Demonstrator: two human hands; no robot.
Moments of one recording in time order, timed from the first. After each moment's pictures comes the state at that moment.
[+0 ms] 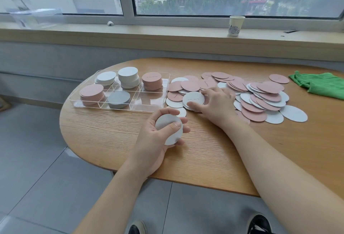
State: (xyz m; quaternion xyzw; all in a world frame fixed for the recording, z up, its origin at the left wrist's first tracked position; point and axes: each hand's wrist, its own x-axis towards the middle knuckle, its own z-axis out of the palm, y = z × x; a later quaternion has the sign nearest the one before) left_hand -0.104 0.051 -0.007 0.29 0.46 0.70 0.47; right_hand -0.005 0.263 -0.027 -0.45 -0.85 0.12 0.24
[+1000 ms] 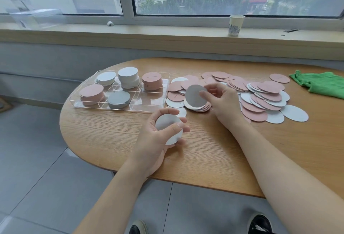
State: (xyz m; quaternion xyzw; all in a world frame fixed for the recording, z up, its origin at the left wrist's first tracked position) left_hand -0.105 0.053 -0.007 0.27 0.46 0.70 0.47; right_hand 0.009 0.252 -0.013 -0.33 -0.72 0.42 0.44
